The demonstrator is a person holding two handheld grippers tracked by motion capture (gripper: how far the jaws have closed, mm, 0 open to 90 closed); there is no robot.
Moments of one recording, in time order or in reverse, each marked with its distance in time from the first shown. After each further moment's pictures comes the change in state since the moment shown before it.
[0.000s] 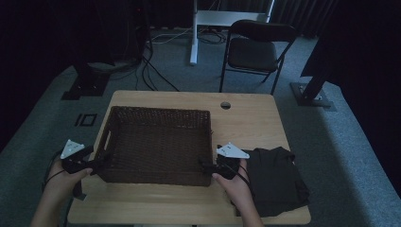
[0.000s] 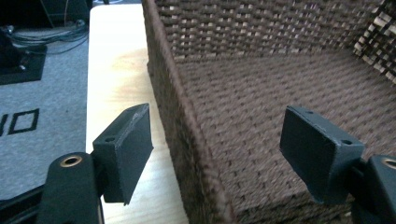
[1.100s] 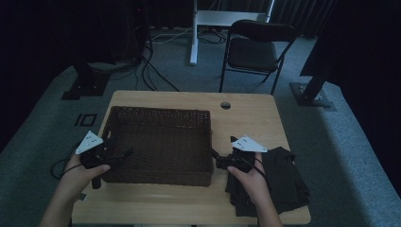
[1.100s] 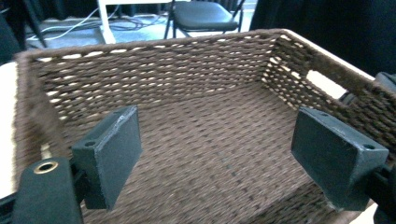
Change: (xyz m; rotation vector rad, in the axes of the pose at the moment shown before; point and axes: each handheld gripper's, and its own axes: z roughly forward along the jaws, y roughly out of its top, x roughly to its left) left arm -0.066 0.041 0.001 -0.089 -0.218 0.088; right arm -0.035 0.019 -0.028 -0.064 -0.023 -0.044
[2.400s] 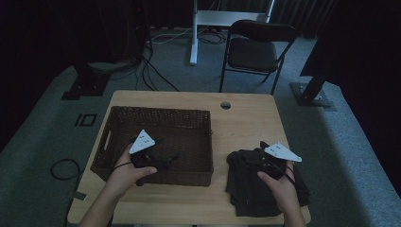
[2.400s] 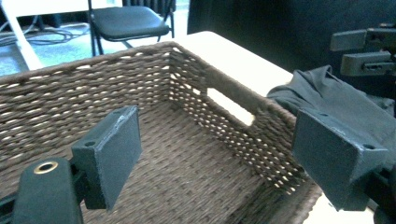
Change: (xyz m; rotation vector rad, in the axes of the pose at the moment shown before) left arm -0.103 0.025 0.068 -0.017 -0.211 0.100; right arm -0.059 -0.030 -0.054 -0.018 -0.118 0.051
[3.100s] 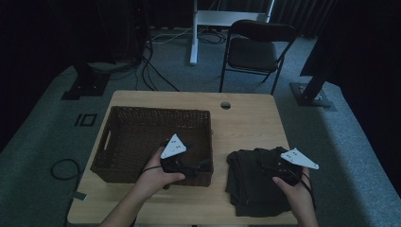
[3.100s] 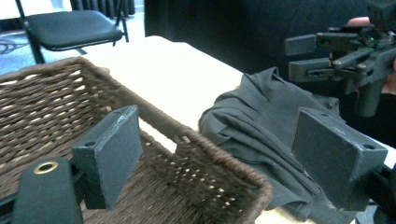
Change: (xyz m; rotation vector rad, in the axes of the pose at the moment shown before) left arm -0.059 0.012 0.047 0.001 -0.144 0.050; right arm -0.032 -0.019 -0.027 0.021 -0.075 0.016
